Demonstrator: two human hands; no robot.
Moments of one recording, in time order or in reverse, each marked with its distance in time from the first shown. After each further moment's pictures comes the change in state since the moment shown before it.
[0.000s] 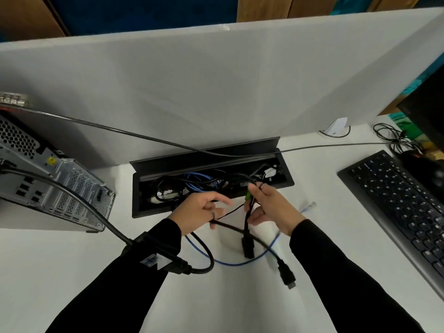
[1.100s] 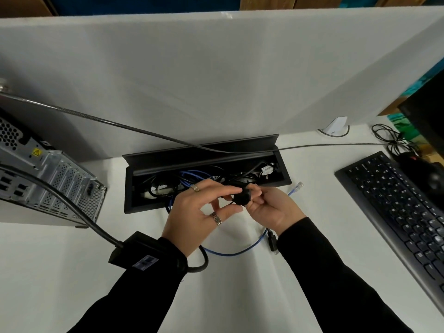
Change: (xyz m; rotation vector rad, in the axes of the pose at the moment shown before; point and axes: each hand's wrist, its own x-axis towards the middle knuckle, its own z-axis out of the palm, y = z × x) left_hand -0.030 0.029 0.020 0.076 0.526 0.643; right_hand 0.009 -0.010 0.005 1.436 -0.017 0.427
